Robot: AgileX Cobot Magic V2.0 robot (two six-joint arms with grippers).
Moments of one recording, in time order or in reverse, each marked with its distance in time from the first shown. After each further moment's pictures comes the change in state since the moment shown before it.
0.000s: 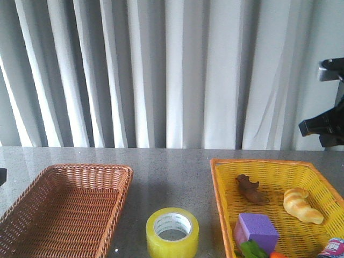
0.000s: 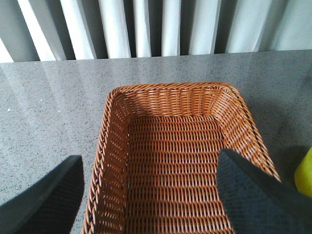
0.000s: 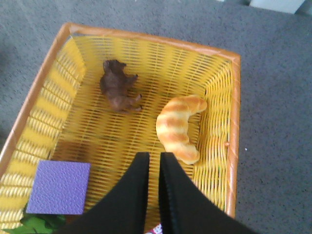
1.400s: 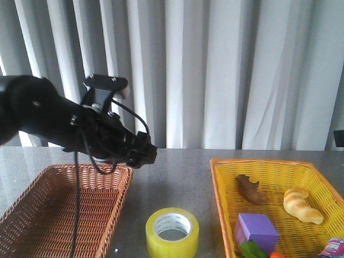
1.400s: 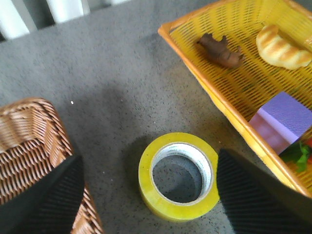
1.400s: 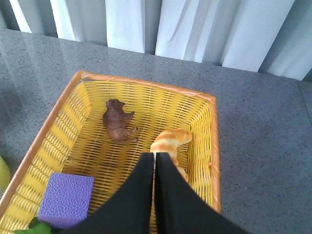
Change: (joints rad) left arm -0.417 0.694 -0.822 -0.101 0.462 0.029; right arm -0.004 -0.384 0.401 0.013 -0.335 -0.013
